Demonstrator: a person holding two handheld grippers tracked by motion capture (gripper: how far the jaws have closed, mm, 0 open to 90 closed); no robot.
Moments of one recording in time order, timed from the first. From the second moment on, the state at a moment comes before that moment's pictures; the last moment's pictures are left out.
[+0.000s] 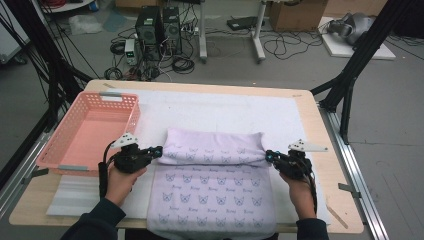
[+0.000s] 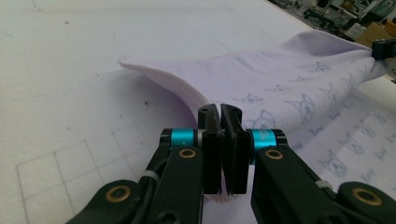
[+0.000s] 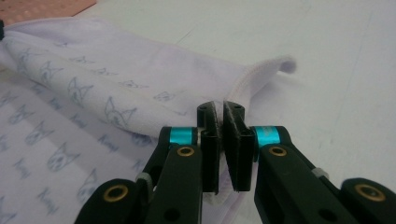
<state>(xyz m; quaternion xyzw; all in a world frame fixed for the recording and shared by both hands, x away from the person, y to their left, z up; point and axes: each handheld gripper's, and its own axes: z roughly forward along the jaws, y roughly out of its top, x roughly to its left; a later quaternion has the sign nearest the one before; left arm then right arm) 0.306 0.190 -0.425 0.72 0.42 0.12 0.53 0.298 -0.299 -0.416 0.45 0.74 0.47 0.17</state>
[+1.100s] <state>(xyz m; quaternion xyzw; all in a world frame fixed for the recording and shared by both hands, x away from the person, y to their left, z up) 0.307 0.193 -0.442 0.71 0.46 0.13 0.51 0.290 -0.311 -0.426 0.48 0.74 0.43 0.19</state>
